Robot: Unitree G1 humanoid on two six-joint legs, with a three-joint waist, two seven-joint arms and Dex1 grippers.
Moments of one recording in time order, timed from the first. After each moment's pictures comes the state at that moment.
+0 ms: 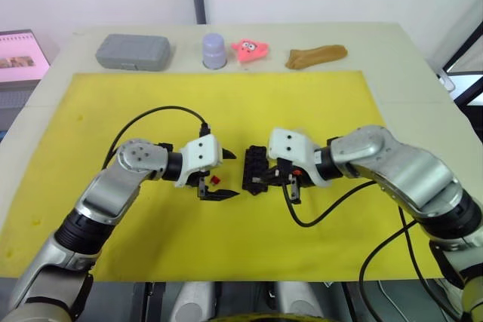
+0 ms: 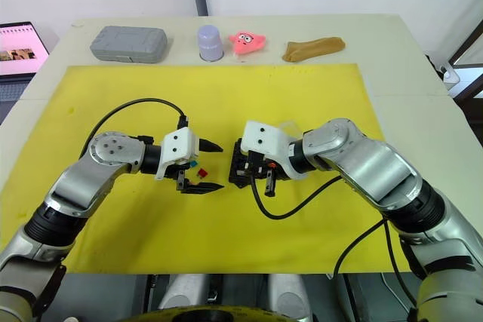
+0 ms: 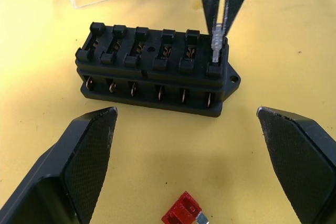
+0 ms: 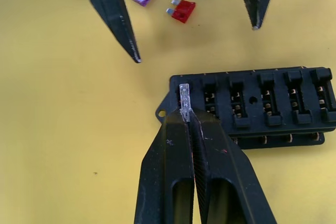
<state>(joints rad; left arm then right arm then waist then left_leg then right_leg) -0.48 0.68 -0.30 -0.24 -0.23 0.43 -1.11 -0.73 -0.81 0.43 -0.55 0.44 1.13 0.93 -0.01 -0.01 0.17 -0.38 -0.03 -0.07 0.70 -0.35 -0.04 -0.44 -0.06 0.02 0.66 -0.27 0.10</state>
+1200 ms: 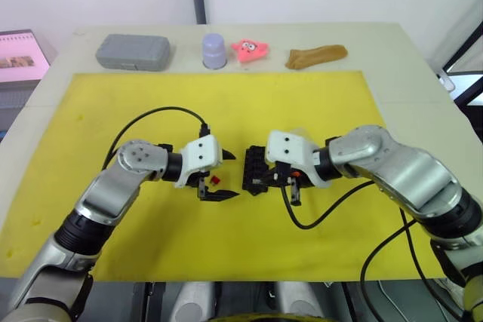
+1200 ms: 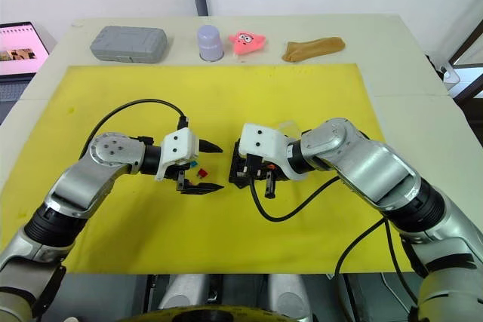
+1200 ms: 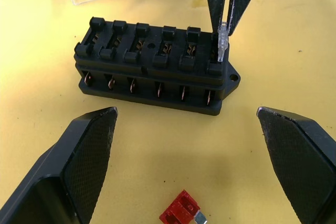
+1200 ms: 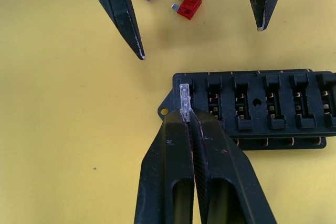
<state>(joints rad) -0.47 0.68 -0.30 -0.25 -0.23 0.45 -1.11 -0.75 -0.82 0.46 -0.55 0.41 1.12 0.94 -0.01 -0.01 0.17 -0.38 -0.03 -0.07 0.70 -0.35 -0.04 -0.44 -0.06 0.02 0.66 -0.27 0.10</state>
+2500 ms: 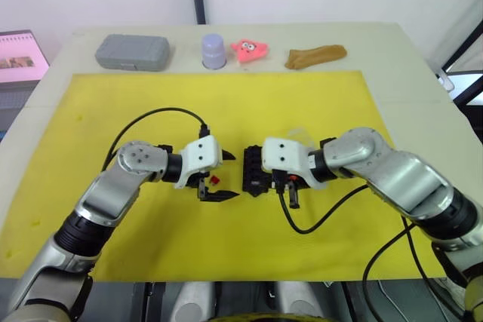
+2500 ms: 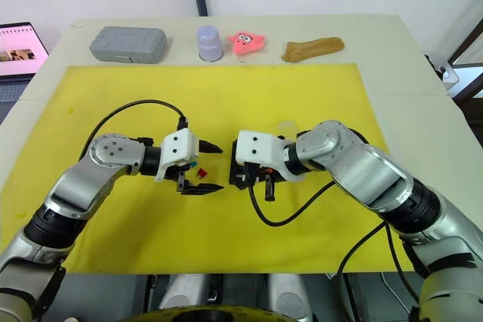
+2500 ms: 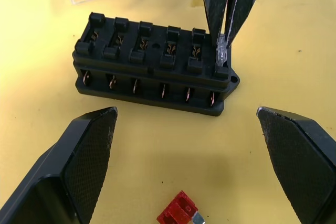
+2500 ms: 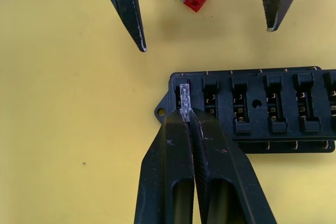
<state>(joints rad) -0.46 0.68 -0.29 -0.26 -0.23 0.45 -1.10 -0.75 -0.84 0.54 -0.54 0.30 0.99 0.97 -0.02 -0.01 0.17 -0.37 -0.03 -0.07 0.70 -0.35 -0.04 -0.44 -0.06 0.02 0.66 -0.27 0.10</state>
